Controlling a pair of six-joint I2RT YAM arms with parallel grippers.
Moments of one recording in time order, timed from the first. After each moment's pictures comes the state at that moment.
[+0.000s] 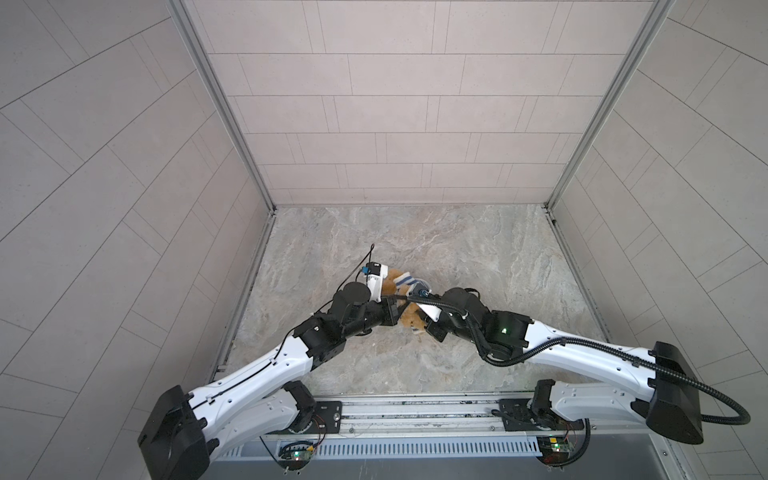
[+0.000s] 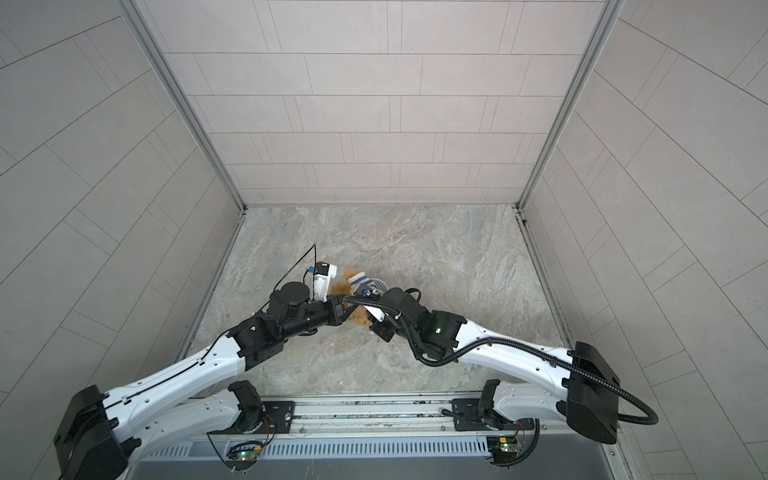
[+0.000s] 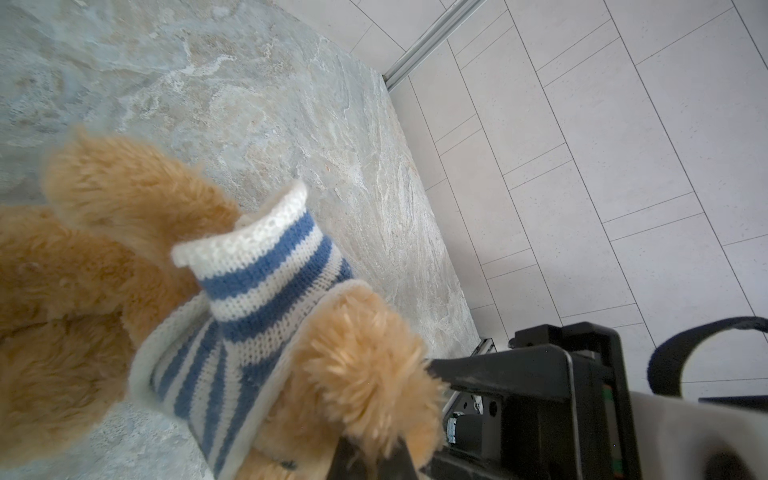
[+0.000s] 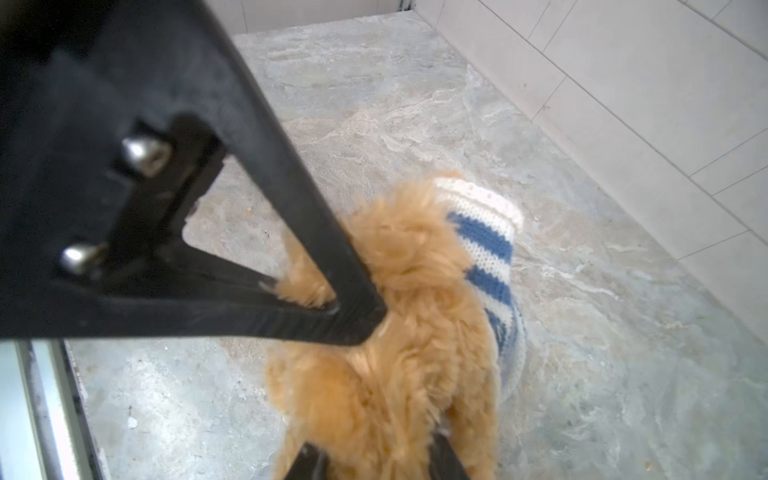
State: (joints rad) left arm -0.79 0.97 0.61 -0.02 0.18 -0.82; right arm 1.01 1.19 0.83 -0.23 0.21 -0.11
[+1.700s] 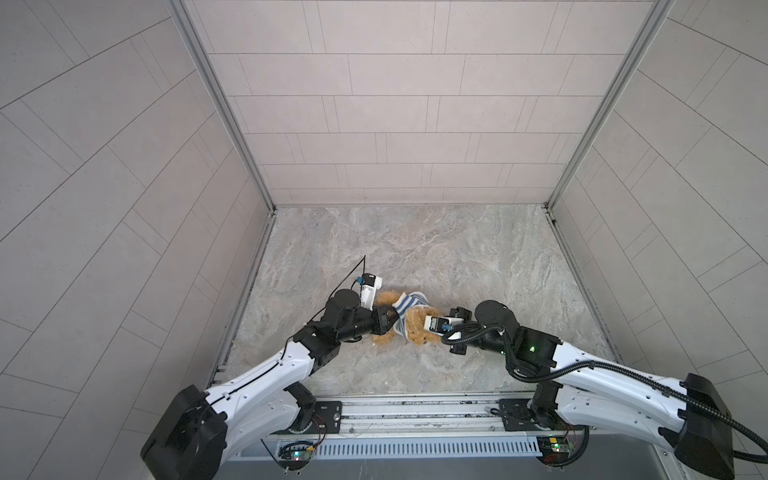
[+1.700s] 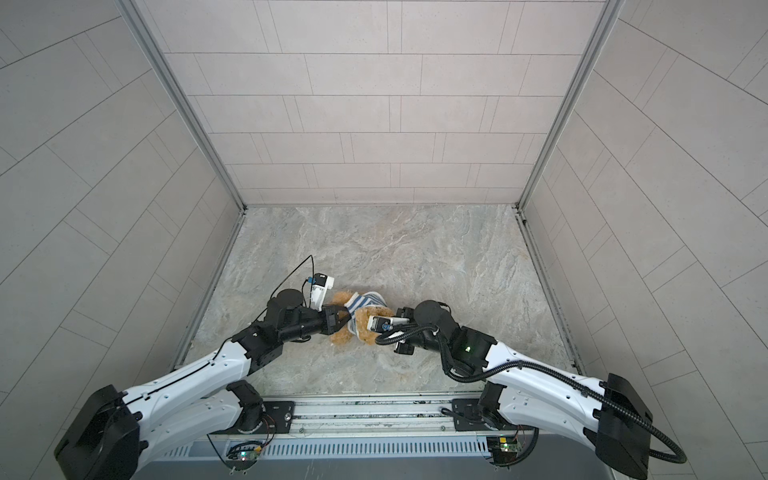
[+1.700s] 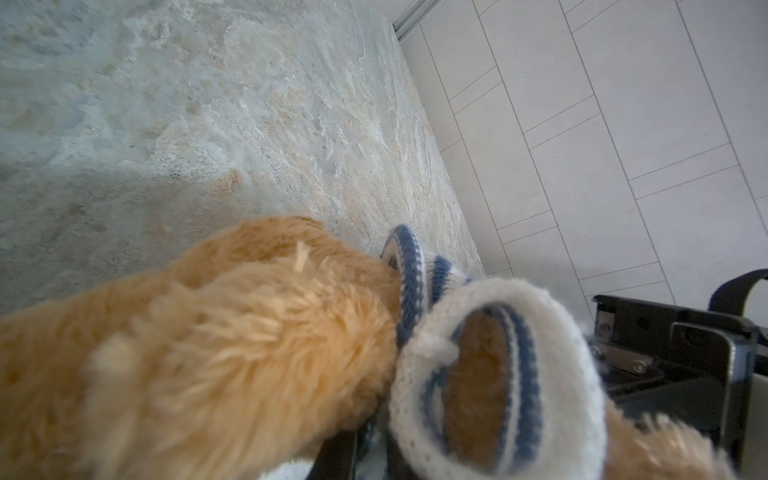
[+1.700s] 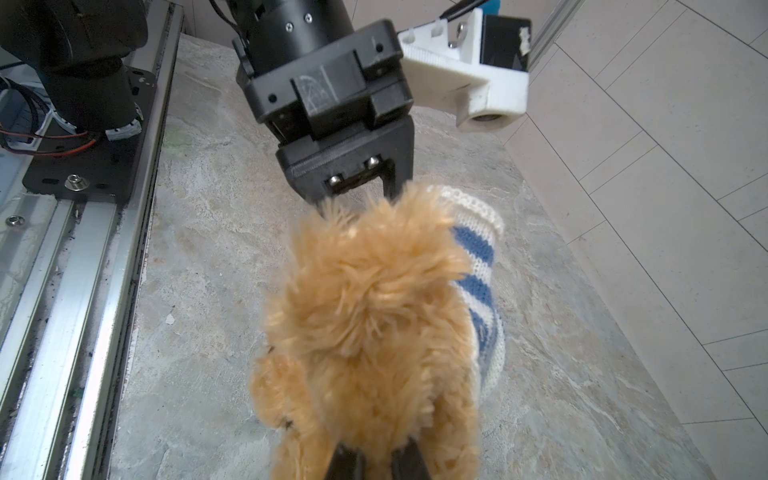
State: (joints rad) left arm -0.66 0.99 0.42 0.14 0.39 -0.74; right arm 0.93 0.92 0.54 -0.04 -0.12 -0.50
